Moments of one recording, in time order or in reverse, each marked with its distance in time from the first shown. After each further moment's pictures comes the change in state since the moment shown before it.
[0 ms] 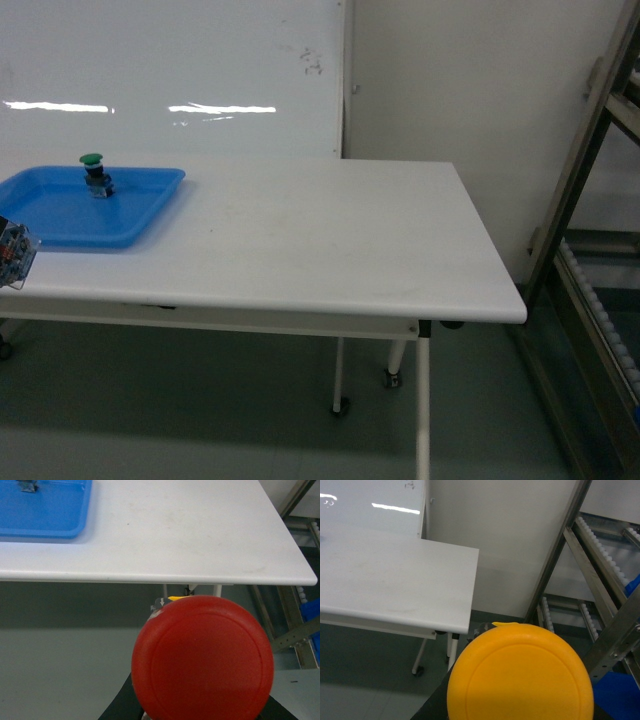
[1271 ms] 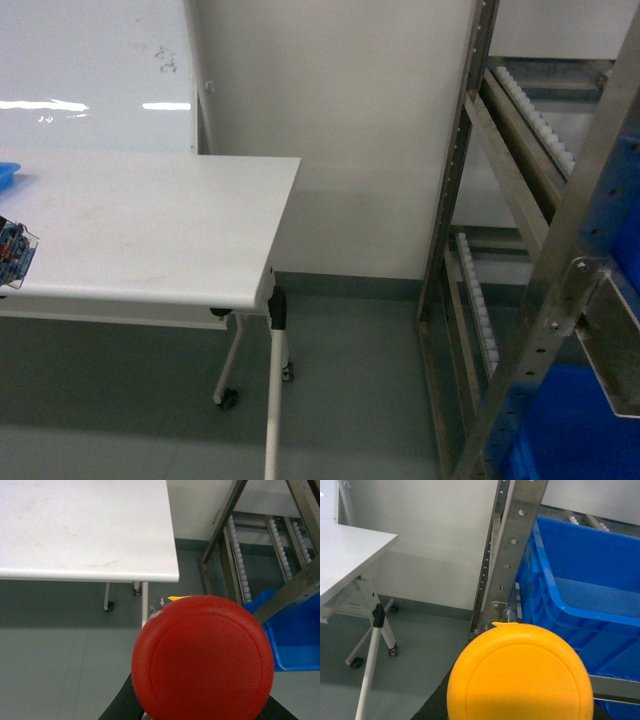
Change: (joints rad) left arm 0.000 0.000 0.000 0.000 0.000 0.000; right arm 0.000 0.000 0.000 0.001 0.000 0.000
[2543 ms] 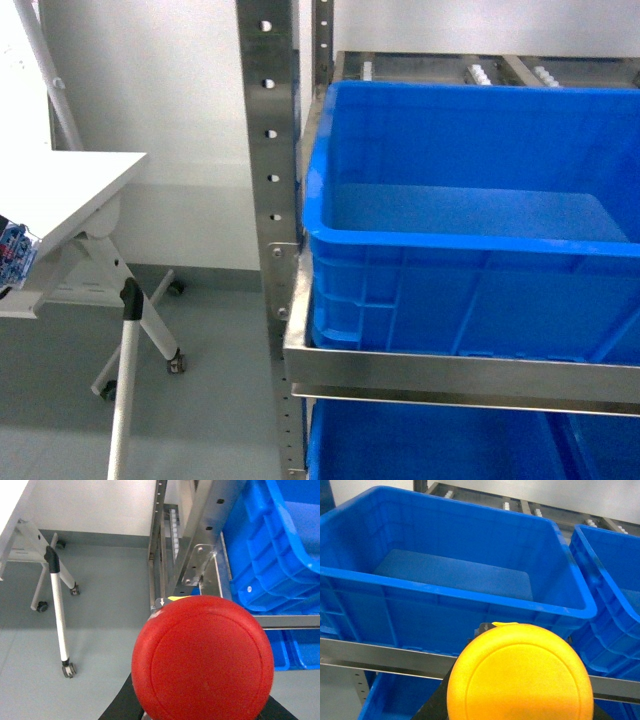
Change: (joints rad) left arm 0.000 0.001 0.000 0.000 0.000 0.000; right arm 0.000 0.000 0.000 0.000 0.000 0.000
